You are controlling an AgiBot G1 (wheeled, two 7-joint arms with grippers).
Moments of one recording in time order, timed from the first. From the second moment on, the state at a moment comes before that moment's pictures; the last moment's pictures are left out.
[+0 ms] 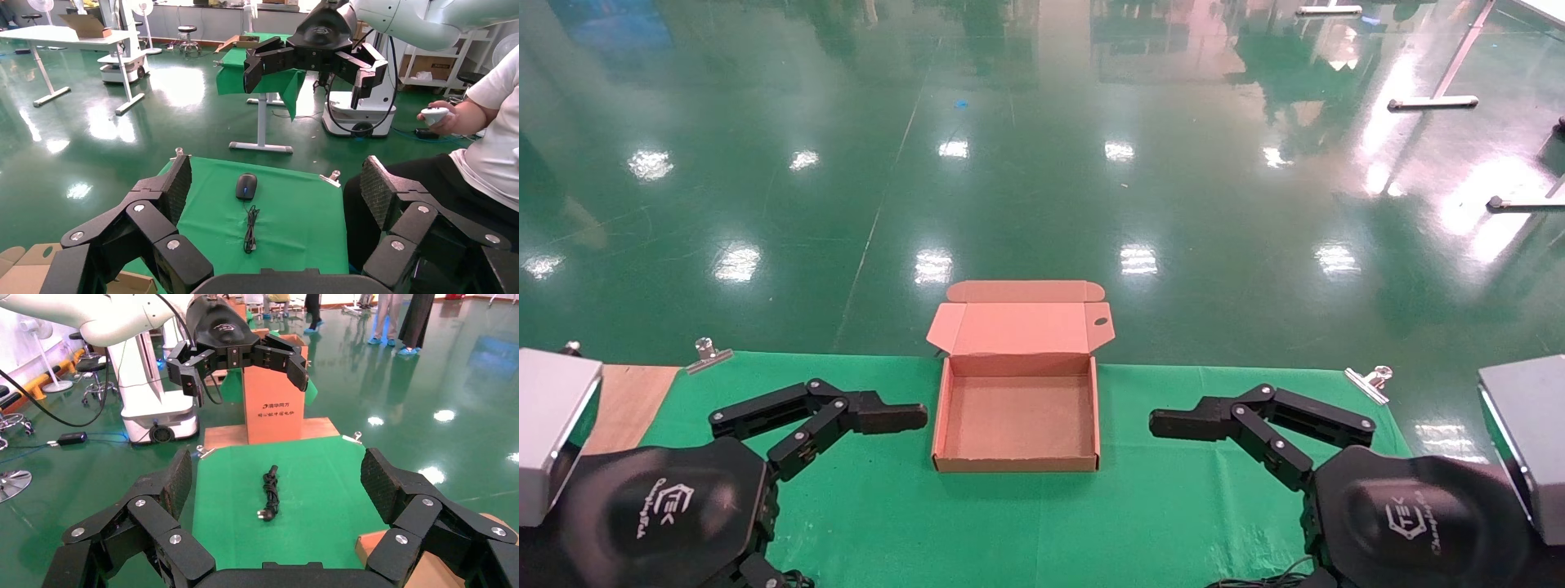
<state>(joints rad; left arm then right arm) -1.07 0.61 0.28 -1.28 0.73 1.50 -0.18 1.07 -0.61 -0.28 1.28 -0.73 -1.50 0.19</state>
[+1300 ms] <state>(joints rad) -1.41 0.87 0.74 -0.78 1.79 1.40 0.12 1.50 -0.87 -0.83 1.09 -1.95 -1.49 -0.10</state>
